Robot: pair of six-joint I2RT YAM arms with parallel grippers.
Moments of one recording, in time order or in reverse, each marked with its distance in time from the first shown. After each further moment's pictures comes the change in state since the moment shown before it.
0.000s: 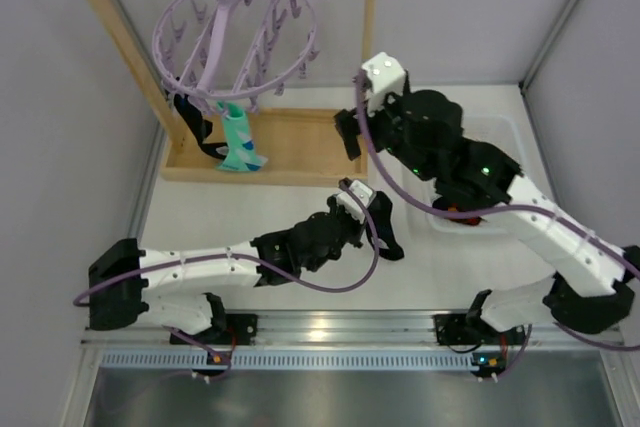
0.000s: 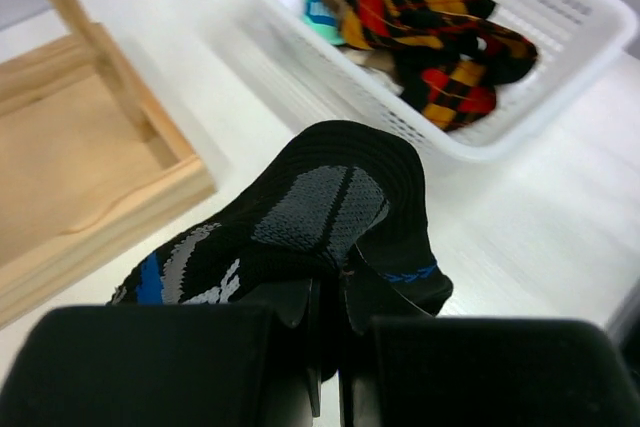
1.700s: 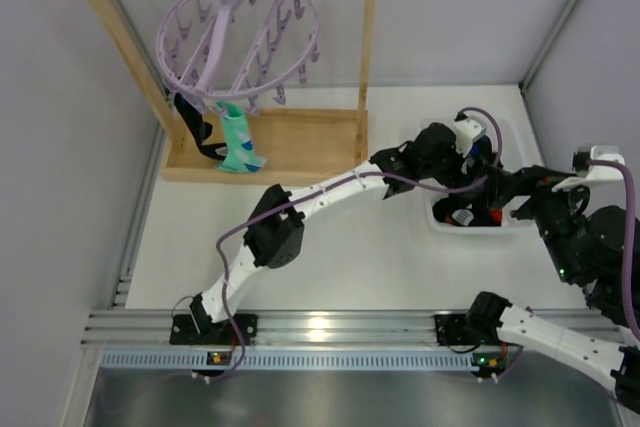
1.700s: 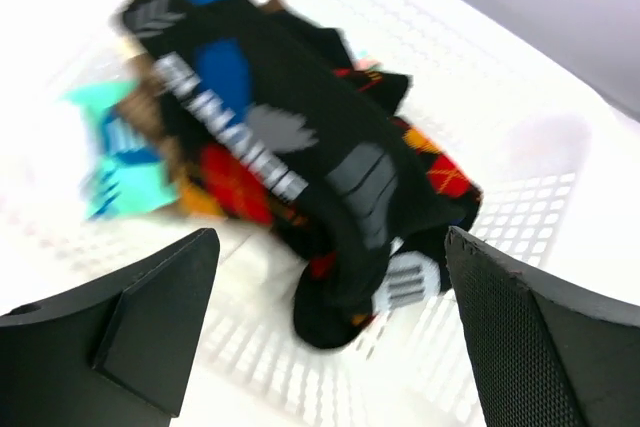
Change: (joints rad) left arm 0.212 1.090 1.409 -0.528 0.598 -0.014; right arm -0.043 -0.887 -0.498 -0.211 0.442 0.288
